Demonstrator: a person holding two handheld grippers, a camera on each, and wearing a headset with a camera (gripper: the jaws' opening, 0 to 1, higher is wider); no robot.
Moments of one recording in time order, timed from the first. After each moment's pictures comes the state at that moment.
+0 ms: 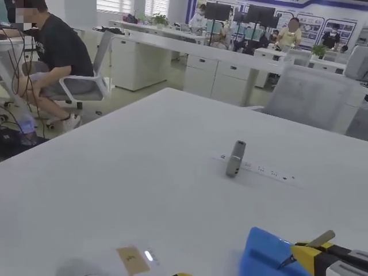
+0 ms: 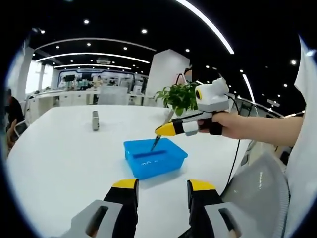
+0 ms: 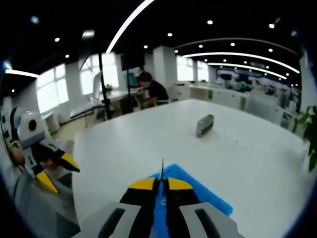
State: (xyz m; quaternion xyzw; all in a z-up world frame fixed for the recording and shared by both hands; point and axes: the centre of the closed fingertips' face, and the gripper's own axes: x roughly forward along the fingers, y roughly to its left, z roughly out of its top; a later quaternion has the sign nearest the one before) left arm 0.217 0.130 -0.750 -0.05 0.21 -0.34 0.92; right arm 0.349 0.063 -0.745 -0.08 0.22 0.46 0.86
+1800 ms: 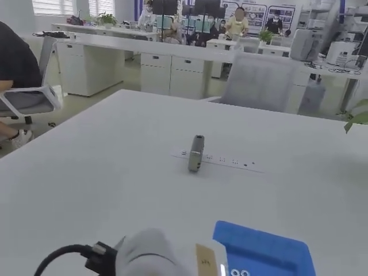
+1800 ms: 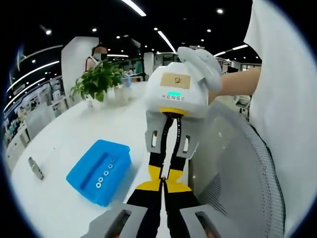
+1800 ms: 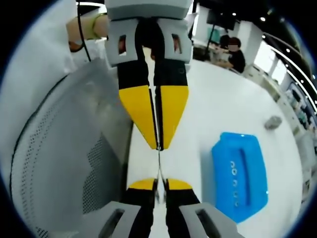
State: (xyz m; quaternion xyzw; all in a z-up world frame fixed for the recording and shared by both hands) left arm 0.195 0.062 -0.760 0.19 0.24 -0.60 0.74; right arm 0.197 0.052 -0.821 -0.36 0.31 0.62 0.62
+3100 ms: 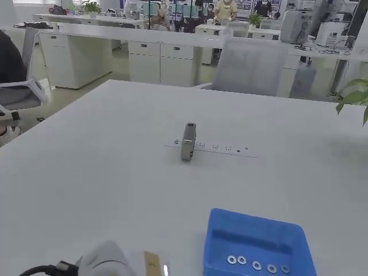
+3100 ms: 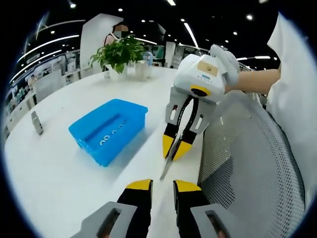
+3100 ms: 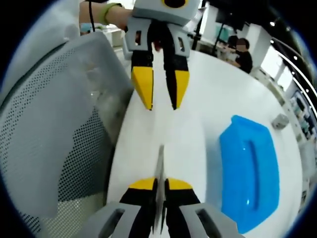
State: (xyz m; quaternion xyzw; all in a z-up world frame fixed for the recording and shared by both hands) left arm 0.205 0.108 -0.811 0.13 0.31 -0.54 0.77; right arm 0.210 0.044 -0.866 -0.39 0.30 0.63 0.60
